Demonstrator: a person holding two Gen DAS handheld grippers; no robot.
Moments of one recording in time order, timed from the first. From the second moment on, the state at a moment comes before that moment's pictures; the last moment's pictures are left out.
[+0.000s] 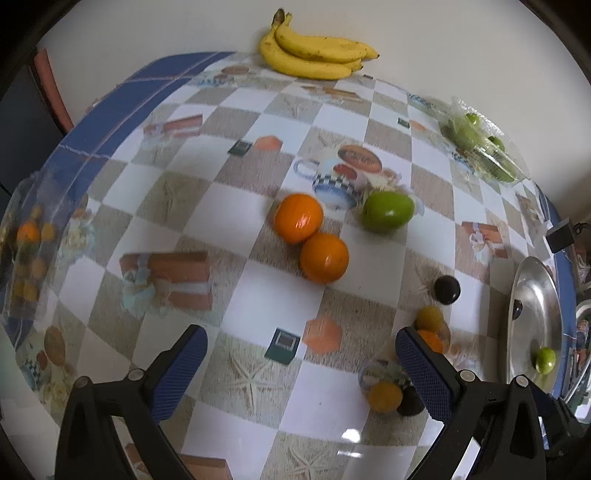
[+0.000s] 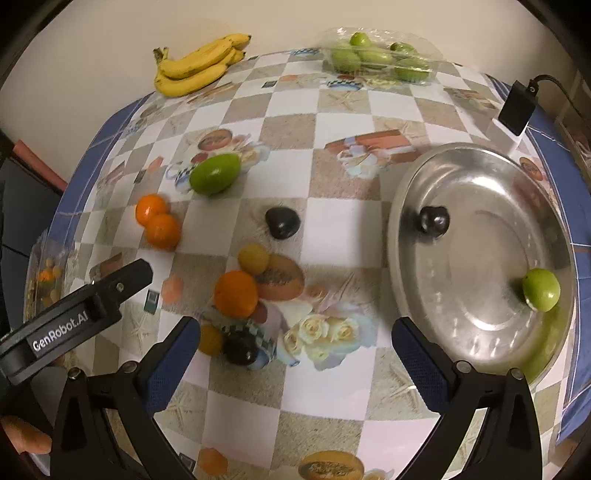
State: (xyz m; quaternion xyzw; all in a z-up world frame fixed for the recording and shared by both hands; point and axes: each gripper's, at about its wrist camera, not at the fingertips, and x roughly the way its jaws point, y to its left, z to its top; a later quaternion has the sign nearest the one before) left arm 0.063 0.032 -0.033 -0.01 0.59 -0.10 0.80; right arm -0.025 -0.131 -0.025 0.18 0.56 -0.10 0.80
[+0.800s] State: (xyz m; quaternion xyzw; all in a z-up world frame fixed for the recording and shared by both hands) left arm 0.043 0.024 -0.046 -0.03 0.62 -0.13 0.77; right arm -0.034 -0.113 -0.050 0.21 0.58 -0.07 0.78
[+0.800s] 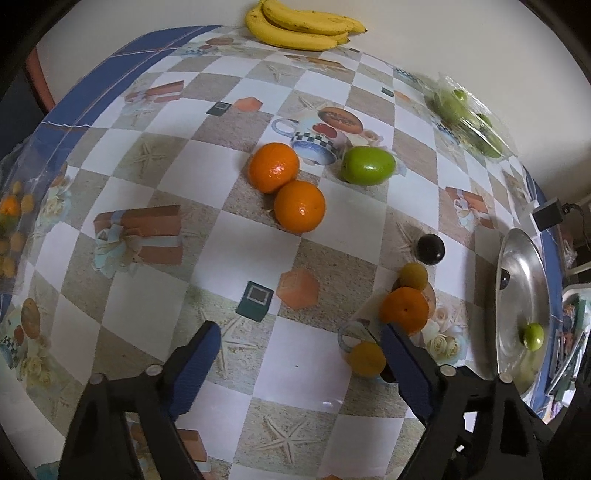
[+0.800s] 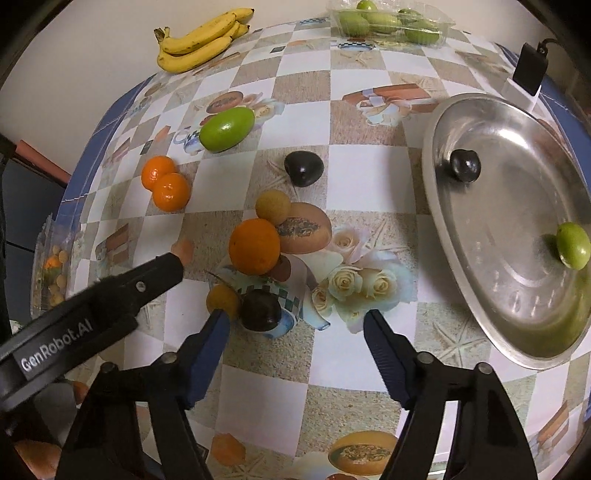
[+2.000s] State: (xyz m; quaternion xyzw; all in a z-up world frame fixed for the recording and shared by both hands) left arm 0.047 0.020 -0.055 -0.05 0.64 -0.15 0.76; right arm -0.018 -0.107 -0.059 0.24 0.58 -0.02 0.77
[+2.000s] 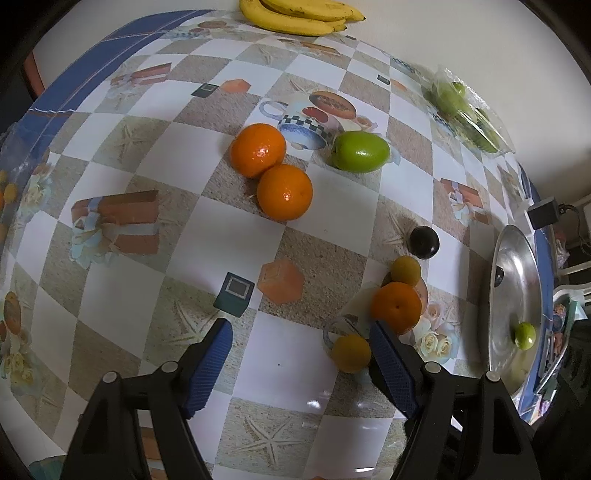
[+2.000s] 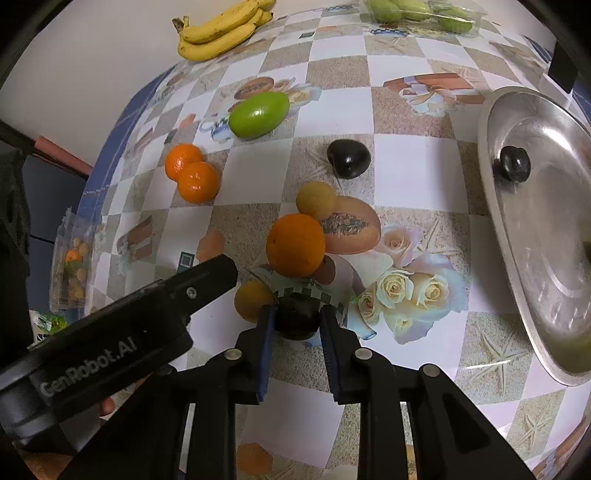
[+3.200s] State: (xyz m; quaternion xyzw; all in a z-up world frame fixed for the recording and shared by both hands) left arm 0.036 -0.011 -0.066 -0.04 0.65 -0.19 0.73; right arm -0.056 -0.168 -0.024 0.32 0.51 -0.07 0.79
